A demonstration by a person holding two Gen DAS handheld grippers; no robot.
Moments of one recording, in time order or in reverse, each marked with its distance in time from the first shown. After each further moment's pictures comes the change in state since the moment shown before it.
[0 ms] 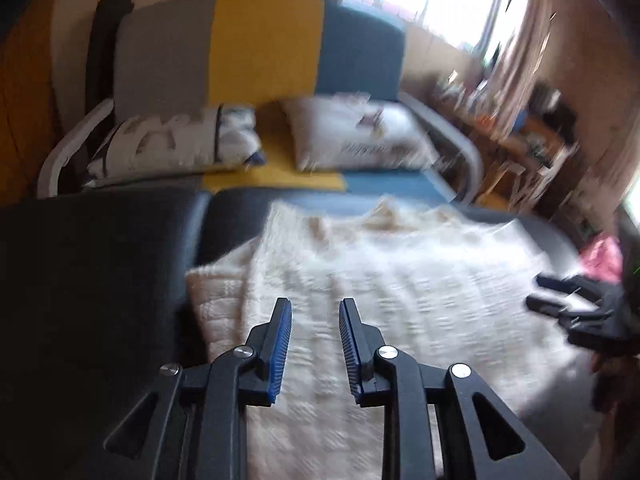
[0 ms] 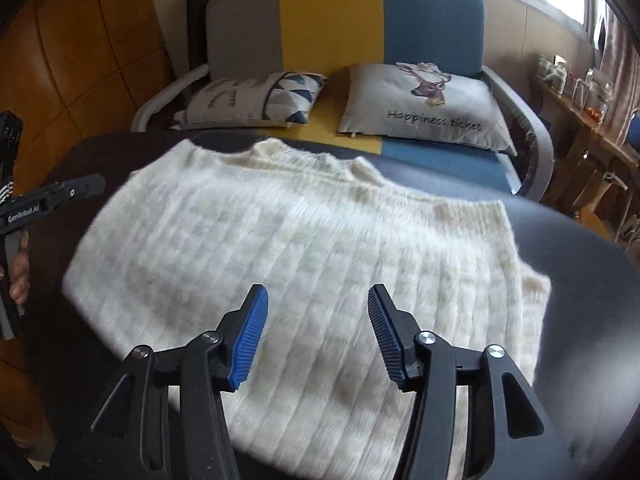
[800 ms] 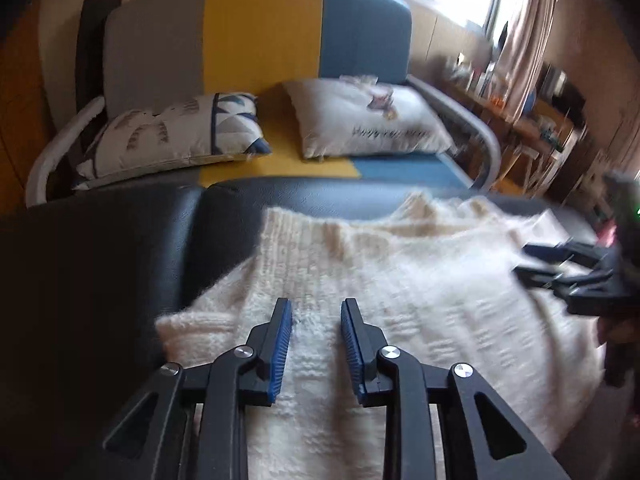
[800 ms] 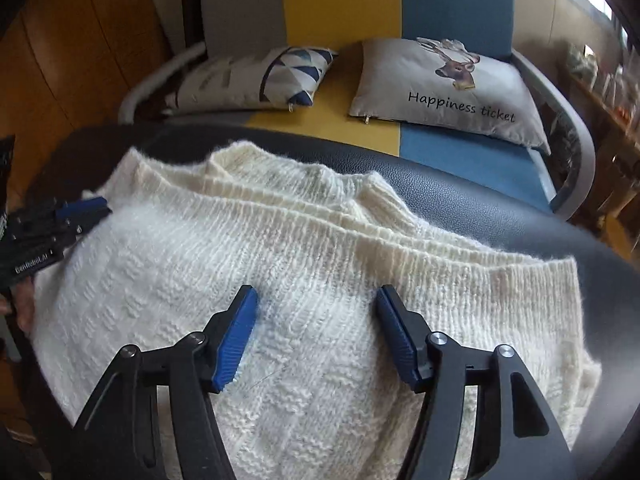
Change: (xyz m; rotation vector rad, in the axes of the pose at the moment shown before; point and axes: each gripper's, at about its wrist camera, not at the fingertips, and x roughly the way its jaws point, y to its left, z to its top) left arm 0.035 0.000 0.020 0.020 -0.034 -0.030; right arm 0.072 -0.006 0.048 -0.024 0.054 0.079
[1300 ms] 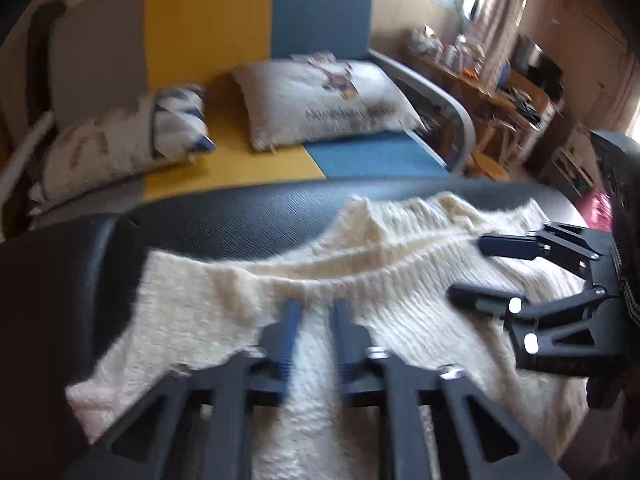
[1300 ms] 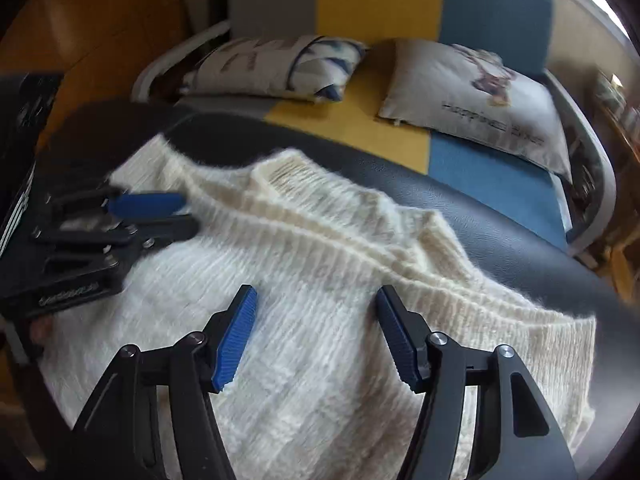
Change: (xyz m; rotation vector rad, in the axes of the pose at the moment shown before) left arm 0.054 -0.051 0.026 0.098 0.056 -0.020; right arm 0.027 0.029 0.029 -0.054 0.022 -0.068
